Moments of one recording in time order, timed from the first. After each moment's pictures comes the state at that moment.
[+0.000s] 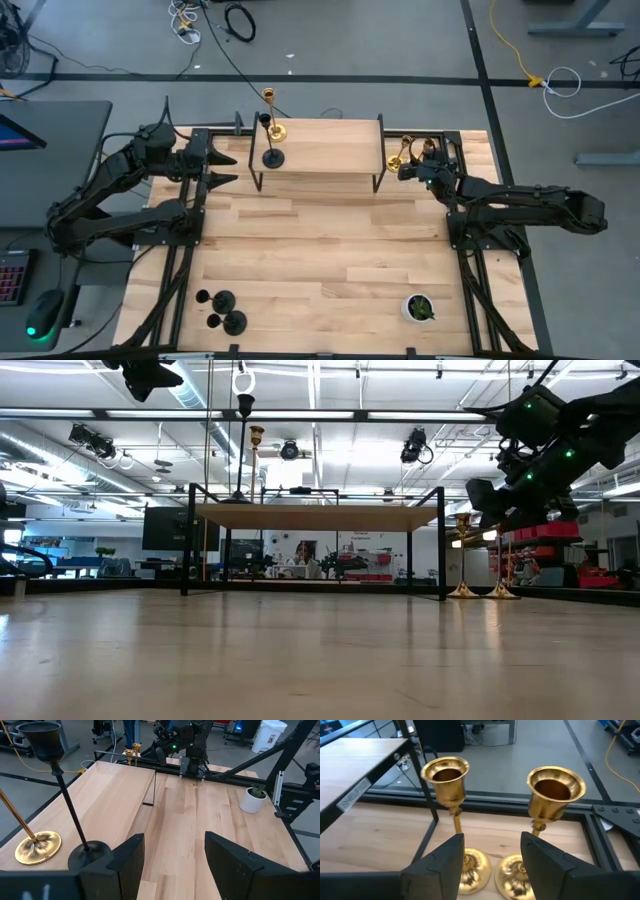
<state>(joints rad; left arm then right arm) 0.55 0.61 0.92 -0.69 0.36 0.06 -0.41 0.90 0.32 -0.07 0.81 0.59</state>
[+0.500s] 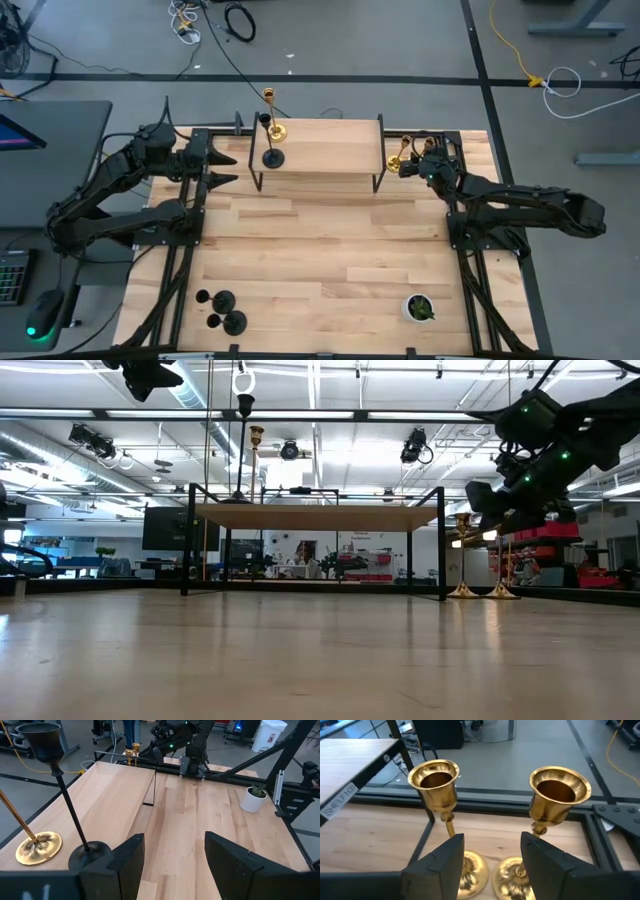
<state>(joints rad) 0.55 0.61 0.92 -0.69 0.36 0.07 -0.48 0.90 0.32 -0.05 0.74 0.56</state>
